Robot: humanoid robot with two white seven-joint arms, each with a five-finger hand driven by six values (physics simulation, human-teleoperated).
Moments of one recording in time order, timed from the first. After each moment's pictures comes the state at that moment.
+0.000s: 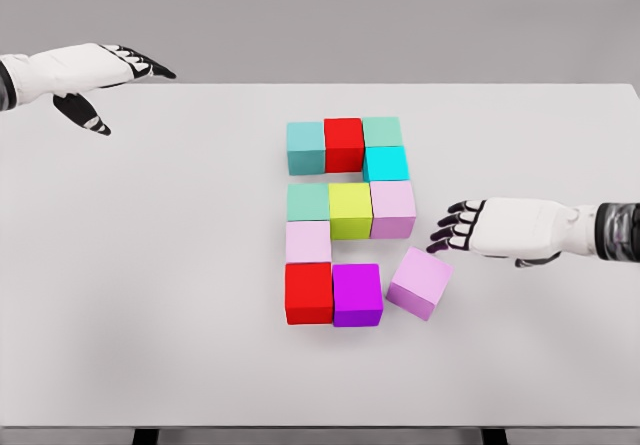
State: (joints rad) left arm -0.89 0.71 -0.56 -1.08 -0.46 -0.61 -0.61; right arm -0.46 -0.98 0.60 -1.75 0.51 -0.61 0.61
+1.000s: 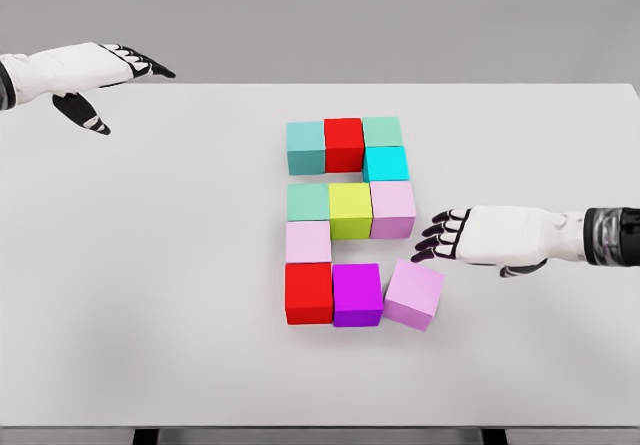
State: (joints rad) left arm -0.89 0.71 -0.56 -1.08 -0.46 -0.61 -0.61; right arm -0.48 -0.97 0.64 -1.76 0.44 -0.61 0.61
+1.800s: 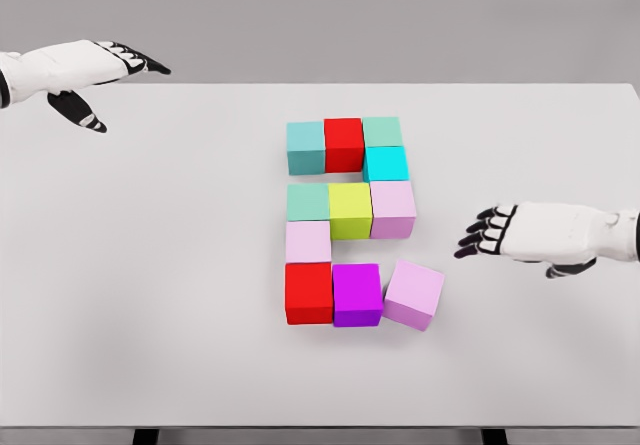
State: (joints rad) left arm -0.88 0.71 -0.53 -1.08 -0.46 -0.61 -0.61; right arm -0.41 -1.09 0.57 -1.76 0.40 -0.61 0.61
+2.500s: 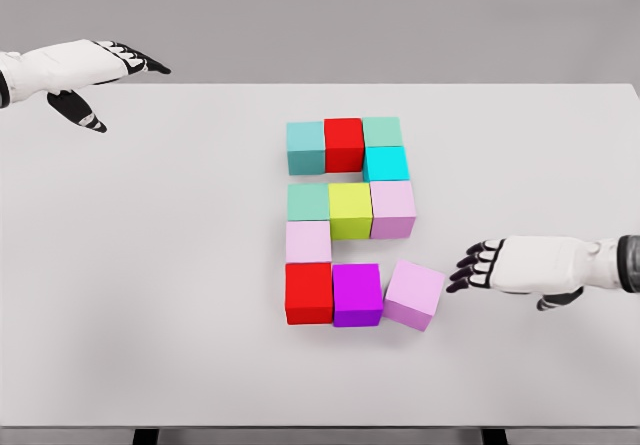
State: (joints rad) left arm -0.88 0.71 -0.53 -1.08 -0.46 -0.61 -0.61; right arm -0.39 -1.09 0.65 -1.76 0.39 -0.61 0.61
